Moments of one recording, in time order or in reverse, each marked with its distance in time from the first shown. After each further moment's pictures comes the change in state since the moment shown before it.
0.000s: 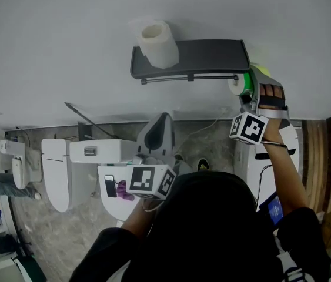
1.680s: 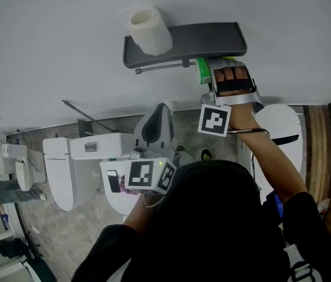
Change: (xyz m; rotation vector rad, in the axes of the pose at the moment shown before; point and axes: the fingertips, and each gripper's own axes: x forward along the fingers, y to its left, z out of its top) left arm -0.006 -0.002 -0.002 0.004 0.002 -0.002; right arm -0.006 0.011 0.110 -0.118 -0.088 -0.005
